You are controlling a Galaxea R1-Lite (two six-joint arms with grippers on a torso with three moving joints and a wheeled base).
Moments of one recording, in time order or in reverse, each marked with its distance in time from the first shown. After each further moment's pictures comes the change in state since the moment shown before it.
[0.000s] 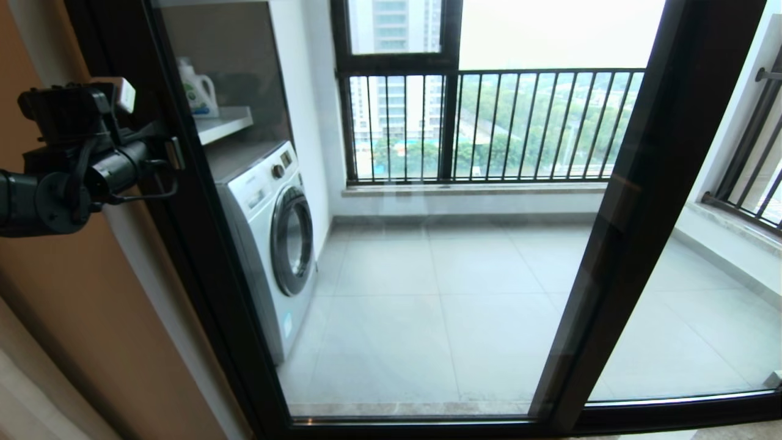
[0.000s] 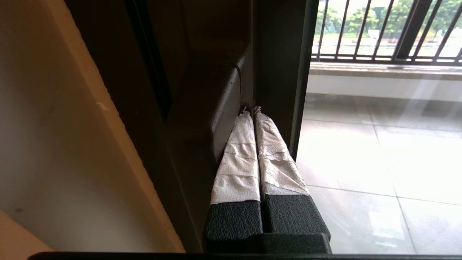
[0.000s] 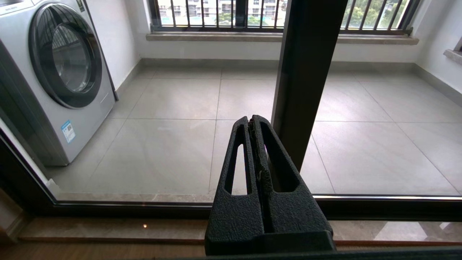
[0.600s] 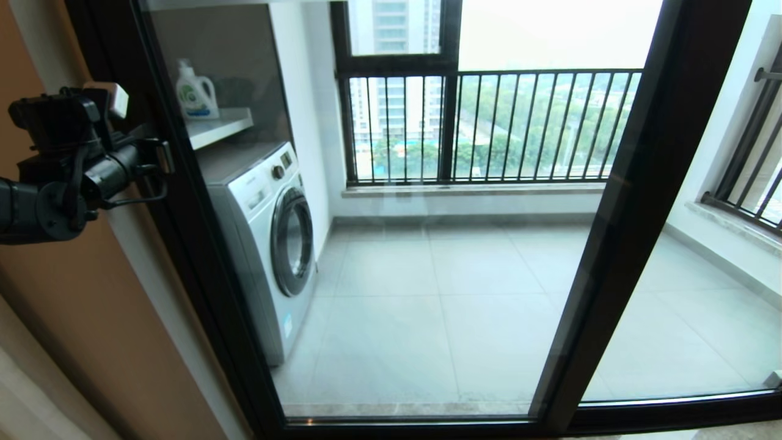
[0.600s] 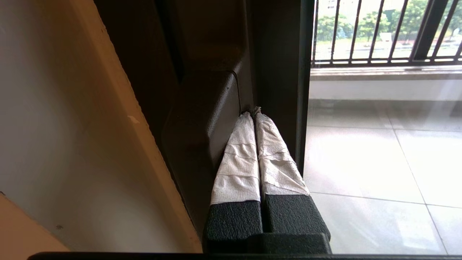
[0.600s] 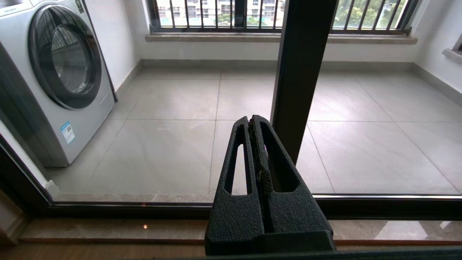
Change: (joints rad) left arm 0.064 0.043 0.000 -0.087 -0.020 0.053; right arm 0.000 0.000 0.000 0.000 0.000 0.000
